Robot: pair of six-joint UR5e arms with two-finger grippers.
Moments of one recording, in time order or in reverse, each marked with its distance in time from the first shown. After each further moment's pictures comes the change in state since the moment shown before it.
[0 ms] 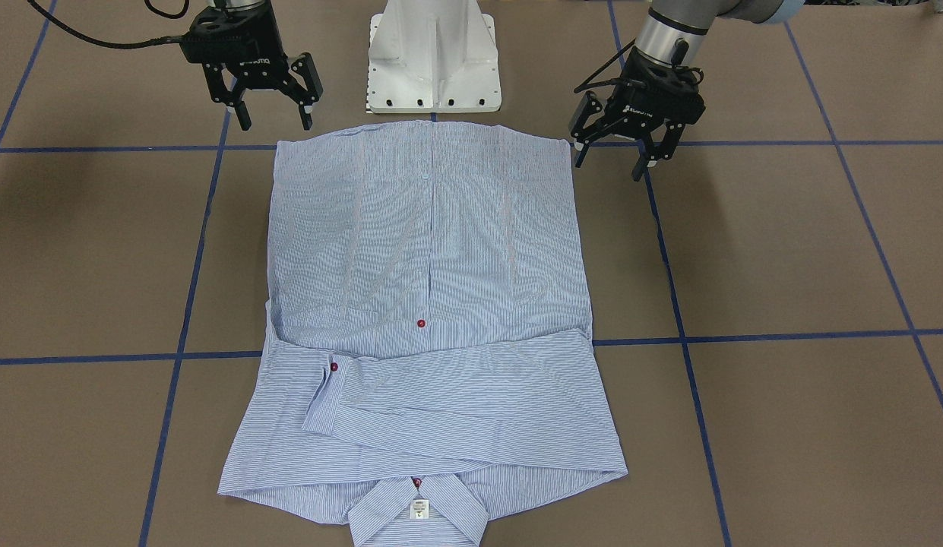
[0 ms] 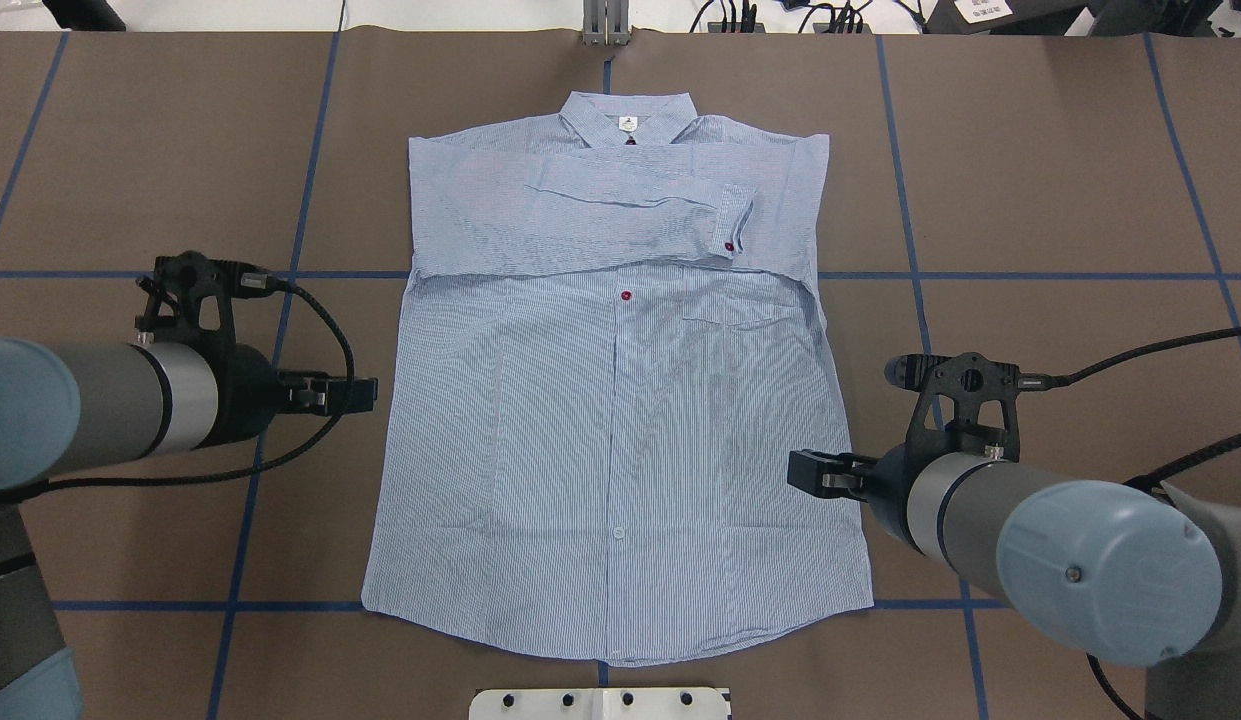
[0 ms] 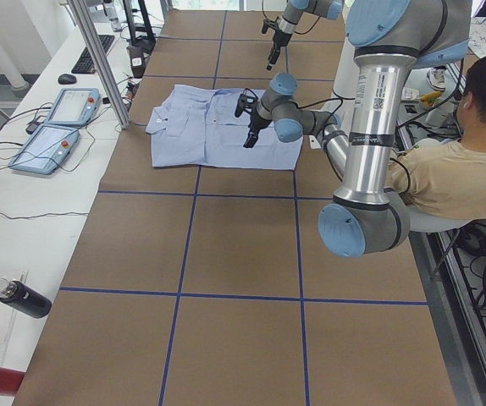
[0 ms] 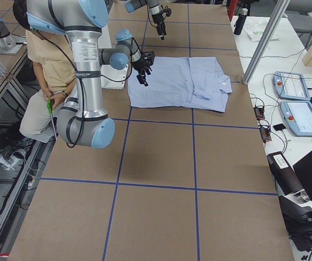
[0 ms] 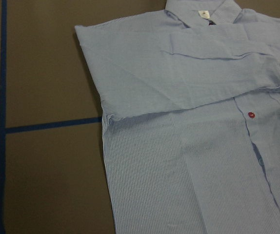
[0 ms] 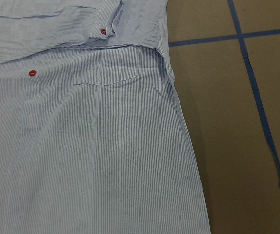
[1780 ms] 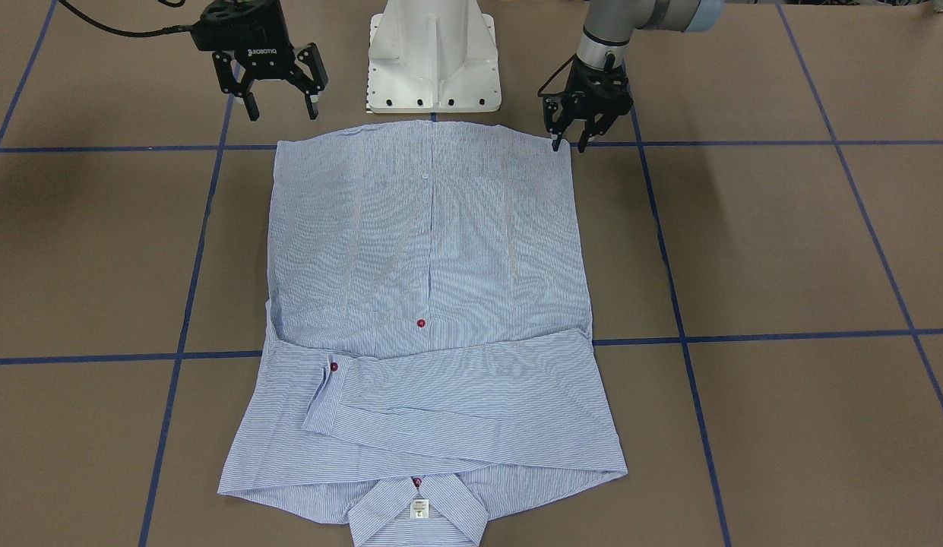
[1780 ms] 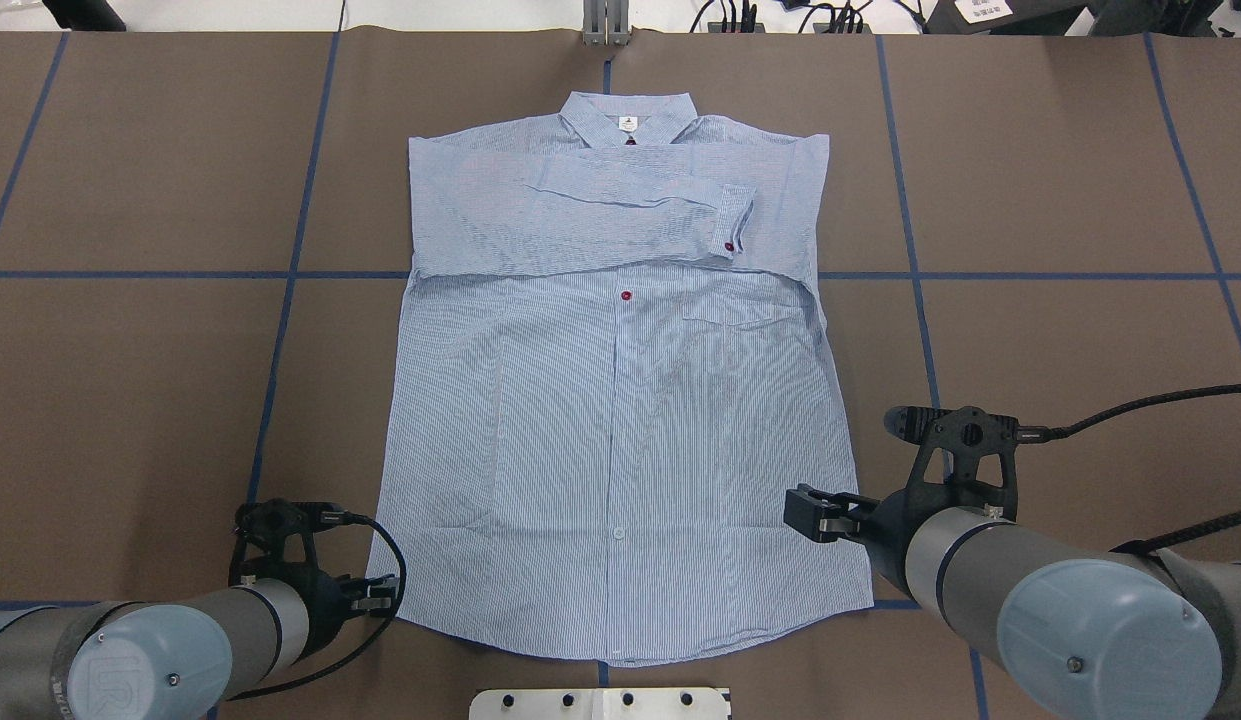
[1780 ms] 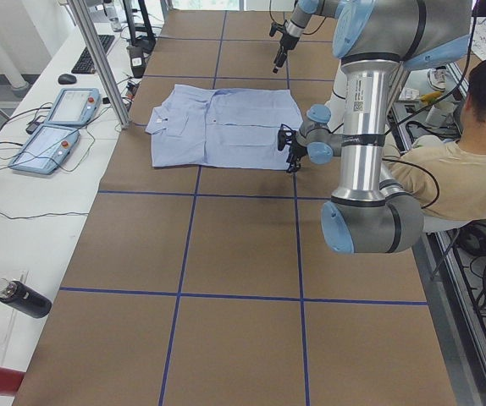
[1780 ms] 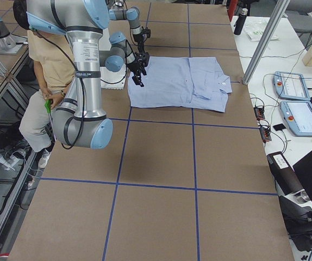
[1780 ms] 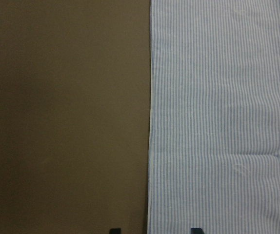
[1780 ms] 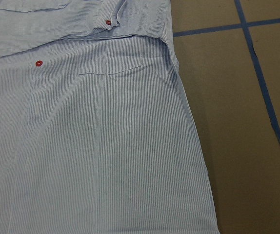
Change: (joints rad) left arm 0.340 0.030 0.110 -0.003 0.172 -0.284; right arm -0.066 -0.032 0.008 0.042 -0.063 0.037
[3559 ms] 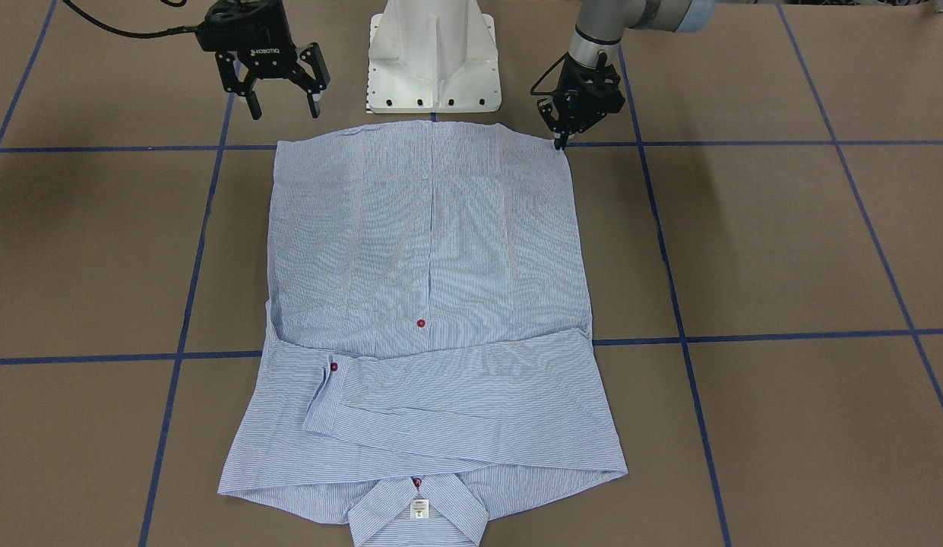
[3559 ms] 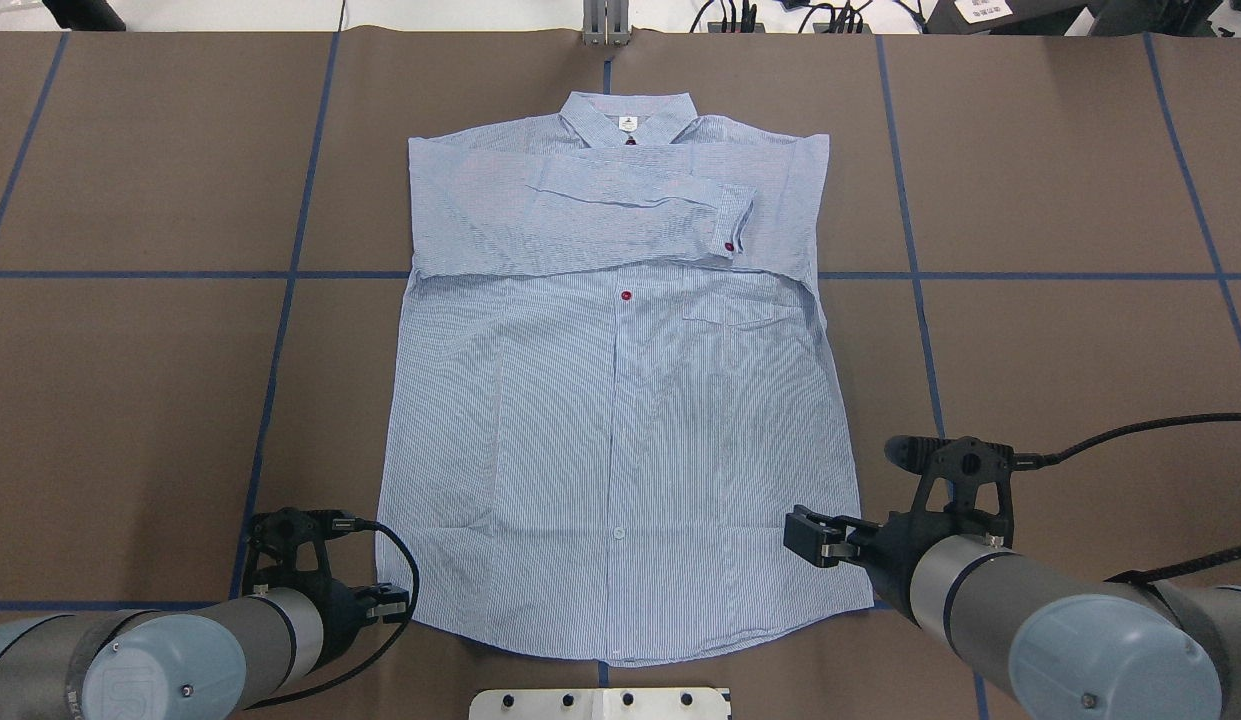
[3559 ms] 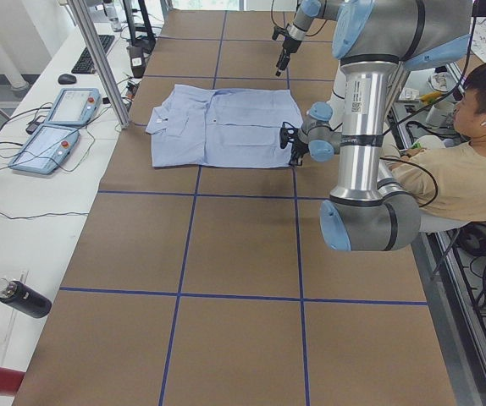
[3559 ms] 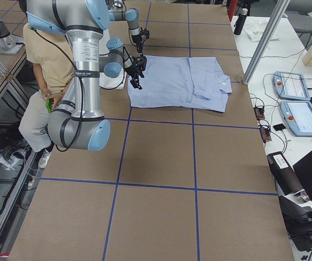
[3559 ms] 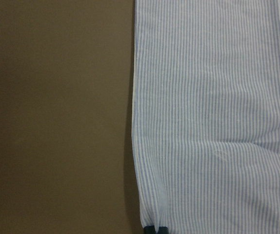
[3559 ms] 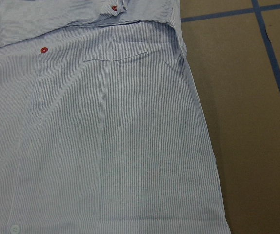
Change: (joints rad) left arm 0.014 -0.023 0.004 -0.002 0.001 -0.043; right arm -0.060 -0.118 -0.050 0.227 -0.055 0.007
